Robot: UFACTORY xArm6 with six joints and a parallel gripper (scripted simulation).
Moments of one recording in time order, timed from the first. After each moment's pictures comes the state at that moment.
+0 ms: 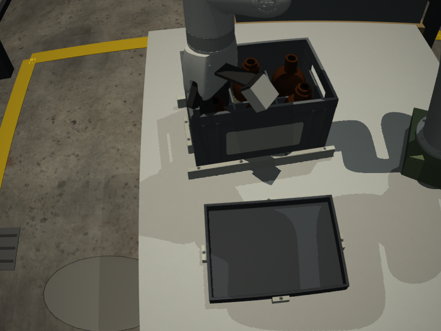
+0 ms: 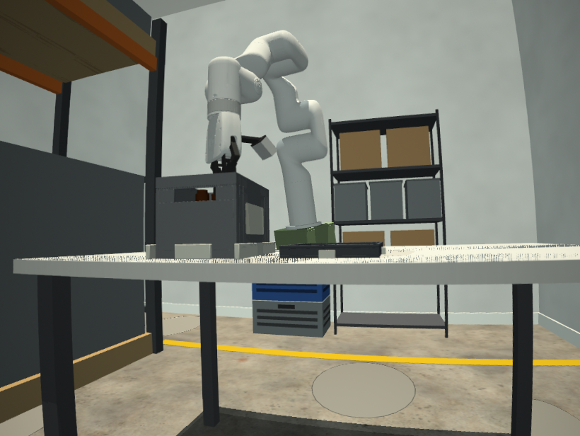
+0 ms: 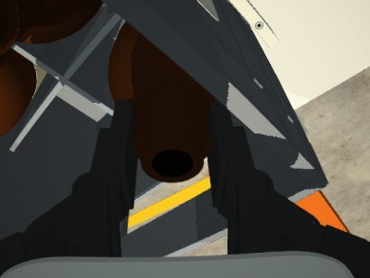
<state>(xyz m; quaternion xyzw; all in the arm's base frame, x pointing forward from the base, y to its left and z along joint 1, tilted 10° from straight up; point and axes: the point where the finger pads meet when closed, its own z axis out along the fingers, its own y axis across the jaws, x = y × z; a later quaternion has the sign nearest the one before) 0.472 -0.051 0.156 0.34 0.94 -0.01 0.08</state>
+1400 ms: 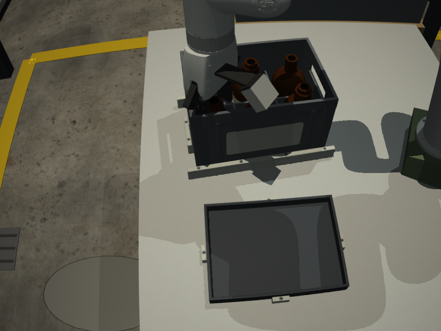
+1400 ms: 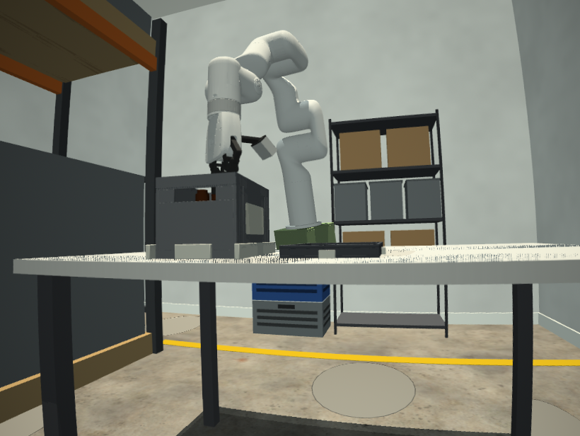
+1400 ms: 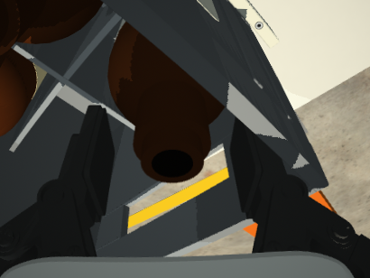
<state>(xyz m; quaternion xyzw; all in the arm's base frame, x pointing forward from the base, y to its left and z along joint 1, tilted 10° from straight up) 0.472 -0.051 0.156 0.34 0.94 -0.01 0.08</state>
